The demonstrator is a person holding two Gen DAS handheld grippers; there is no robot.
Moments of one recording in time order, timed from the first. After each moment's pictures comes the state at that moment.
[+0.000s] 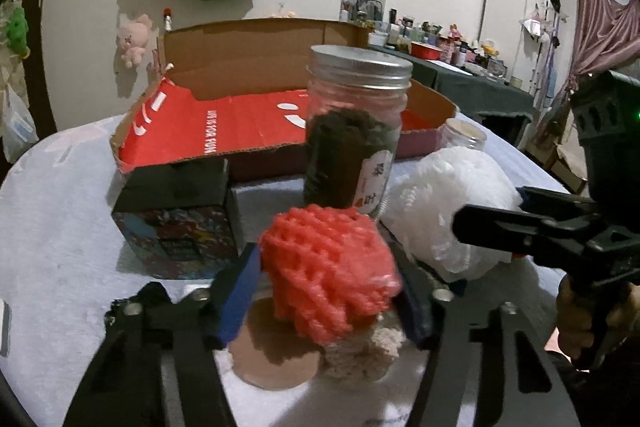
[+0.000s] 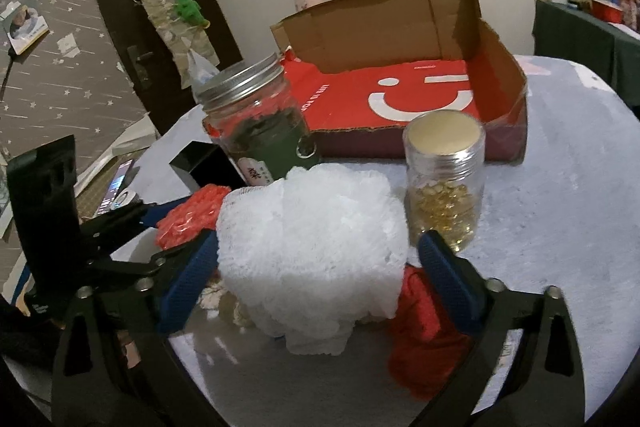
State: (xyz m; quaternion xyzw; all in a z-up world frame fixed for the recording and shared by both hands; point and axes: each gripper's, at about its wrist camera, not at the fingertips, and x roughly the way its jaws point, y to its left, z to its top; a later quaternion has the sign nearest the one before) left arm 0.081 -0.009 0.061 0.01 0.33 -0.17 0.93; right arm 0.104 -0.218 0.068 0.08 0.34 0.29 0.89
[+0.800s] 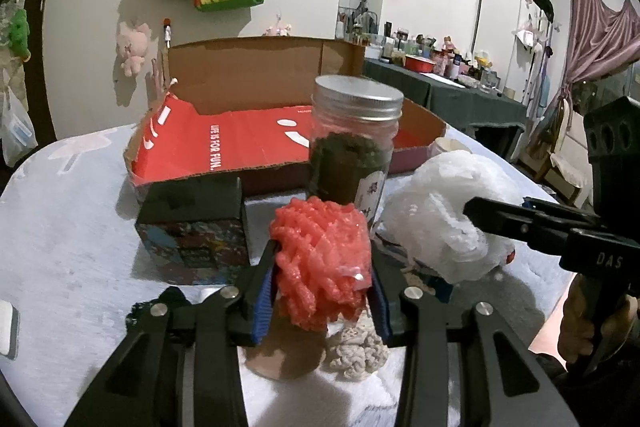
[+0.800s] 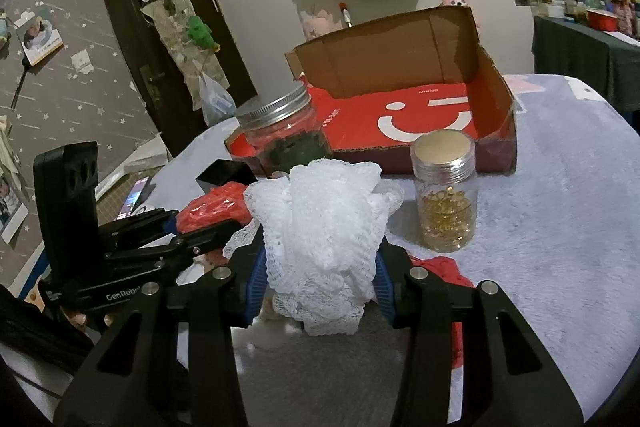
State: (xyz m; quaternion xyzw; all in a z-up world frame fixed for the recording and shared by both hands) left arm 0.066 0.003 0.076 0.01 0.31 -0.17 0.94; right arm 0.075 -0.227 0.085 0.10 0.30 0.30 0.90
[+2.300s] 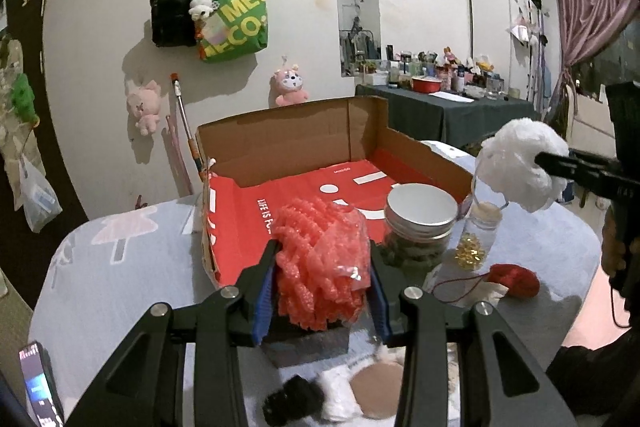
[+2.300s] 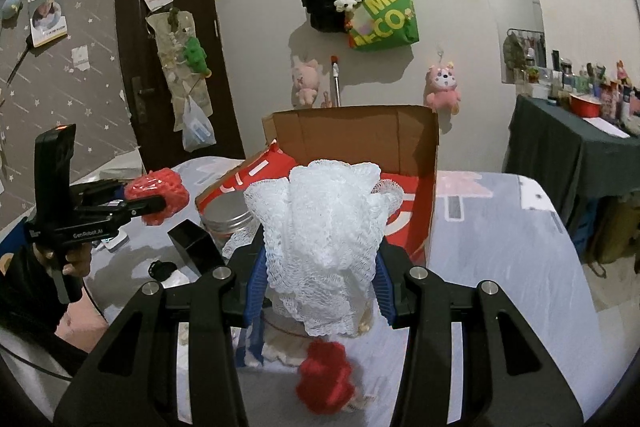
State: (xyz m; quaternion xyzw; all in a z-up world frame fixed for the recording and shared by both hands) left arm 0.096 0.042 0.146 0.08 0.25 -0.16 0.95; right arm 0.089 -0.271 0.161 0.02 0.21 0.26 0.94
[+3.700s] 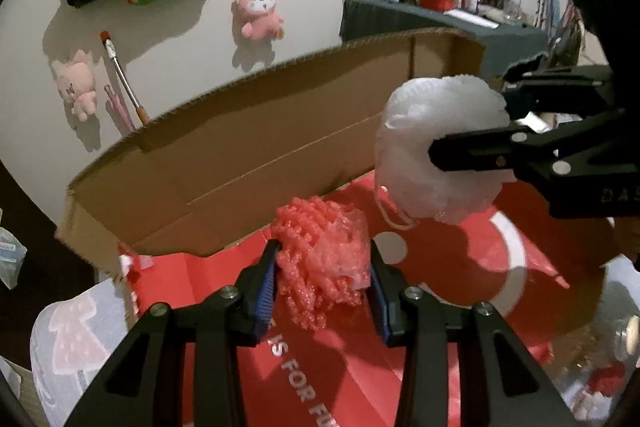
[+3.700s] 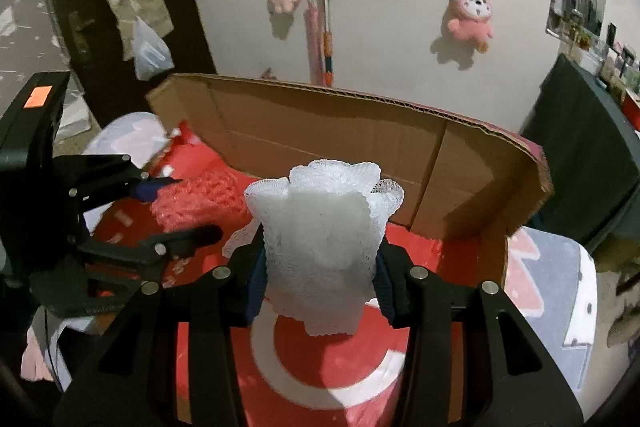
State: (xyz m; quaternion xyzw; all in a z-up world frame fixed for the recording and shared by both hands) left arm 0.377 -0.018 0.110 0.15 0.40 -0.18 0.88; right arm 0.398 -0.165 0.152 -0.06 0.41 0.24 0.88
